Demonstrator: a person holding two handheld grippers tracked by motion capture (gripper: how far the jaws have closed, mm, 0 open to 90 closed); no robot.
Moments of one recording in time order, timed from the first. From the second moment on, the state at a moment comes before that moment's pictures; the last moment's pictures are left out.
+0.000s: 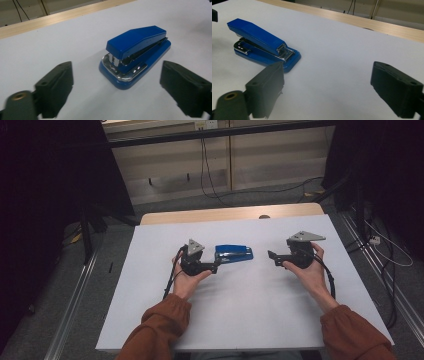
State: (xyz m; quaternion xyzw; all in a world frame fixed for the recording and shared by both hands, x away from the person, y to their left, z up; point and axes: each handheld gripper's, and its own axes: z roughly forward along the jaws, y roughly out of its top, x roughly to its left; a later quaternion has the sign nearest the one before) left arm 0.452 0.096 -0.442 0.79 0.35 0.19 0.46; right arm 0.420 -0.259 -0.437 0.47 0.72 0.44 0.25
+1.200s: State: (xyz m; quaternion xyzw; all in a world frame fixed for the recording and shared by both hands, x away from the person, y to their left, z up) left arm 0.384 0.142 -0.422 0.77 0.34 0.19 0.51; right arm 0.344 -0.269 -0.426 0.48 0.68 0.47 0.28
